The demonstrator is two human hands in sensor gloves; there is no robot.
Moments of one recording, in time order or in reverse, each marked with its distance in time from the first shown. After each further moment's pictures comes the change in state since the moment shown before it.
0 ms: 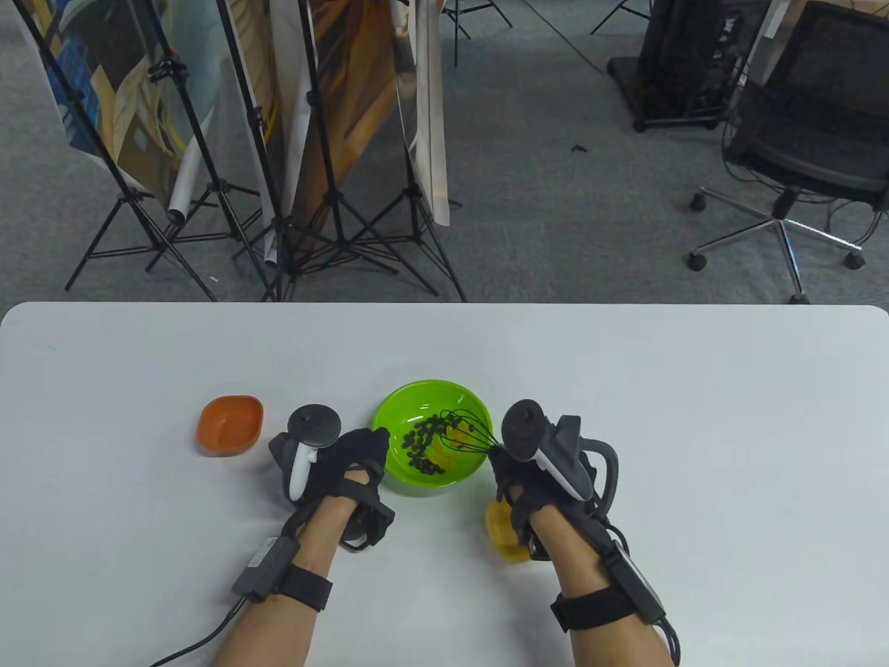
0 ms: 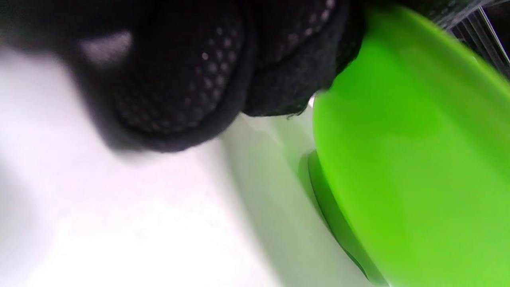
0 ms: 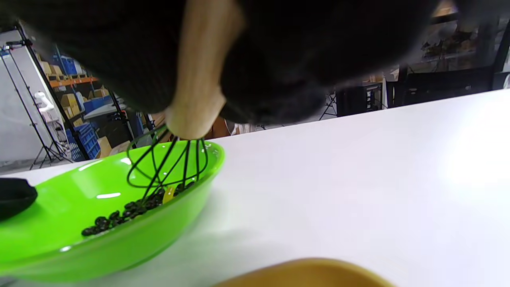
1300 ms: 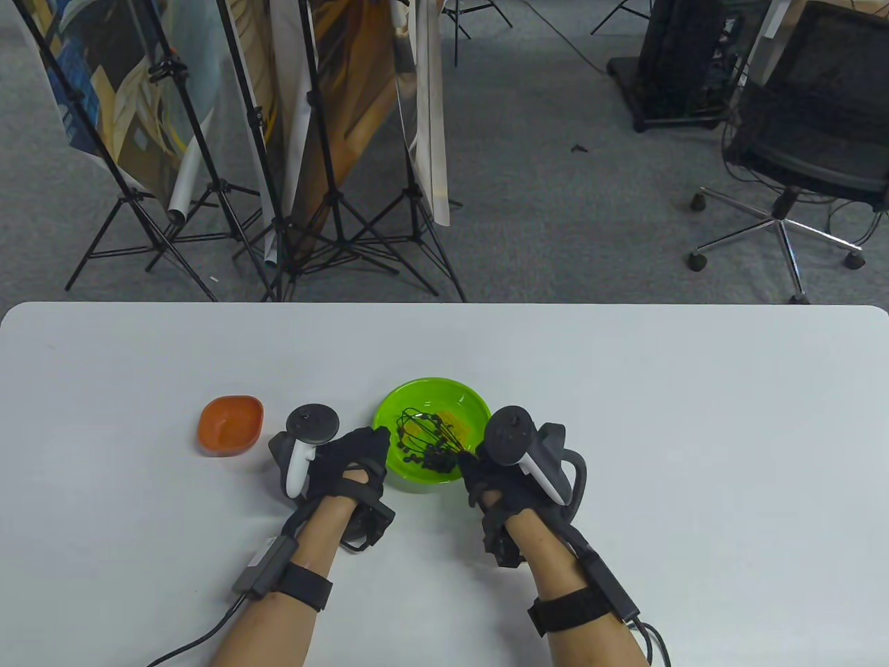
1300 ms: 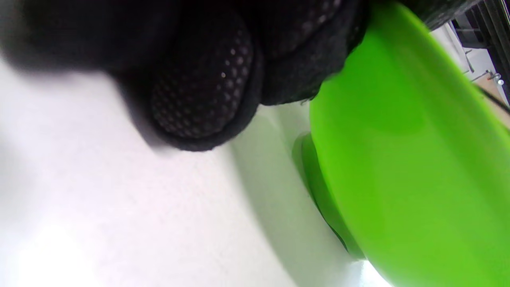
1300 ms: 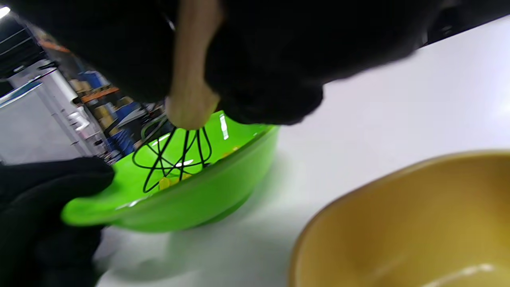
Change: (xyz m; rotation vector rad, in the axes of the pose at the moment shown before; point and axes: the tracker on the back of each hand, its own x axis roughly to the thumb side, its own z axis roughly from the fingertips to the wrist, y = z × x) left_hand -0.004 -0.003 -0.005 -0.078 0.017 0.063; right_hand 0.017 0.027 0.003 0.129 -0.082 -0.165
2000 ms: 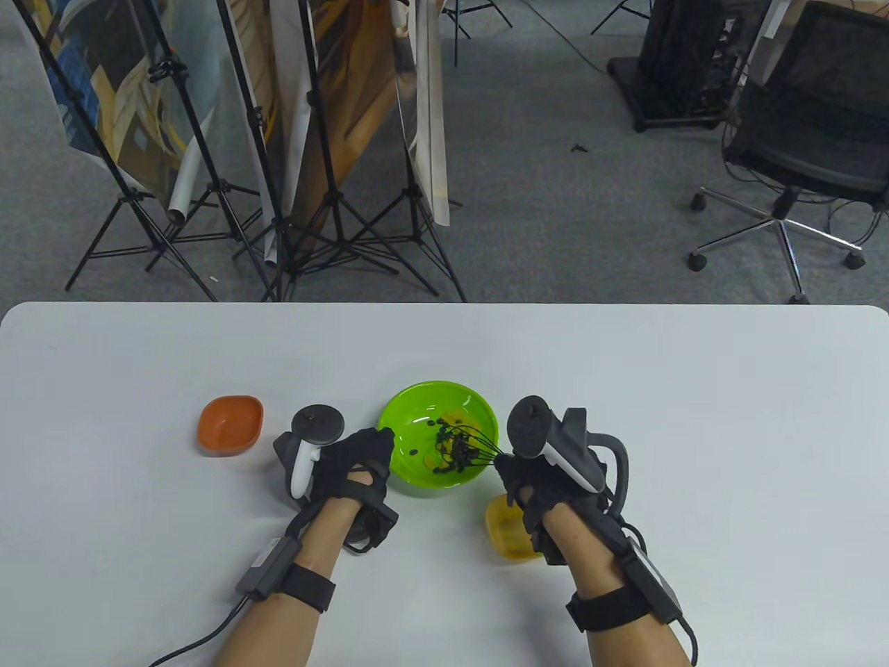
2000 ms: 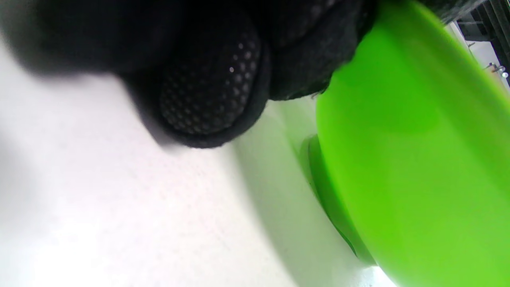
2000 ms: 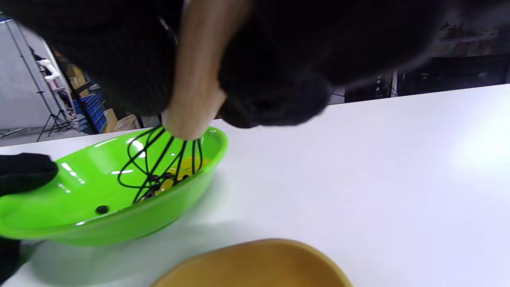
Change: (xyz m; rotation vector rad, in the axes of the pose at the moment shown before) left_hand 0.002 -0.004 0.000 -0.008 0.004 -0.025; right_hand -0.017 -0.045 0.007 -0.026 0.071 0.238
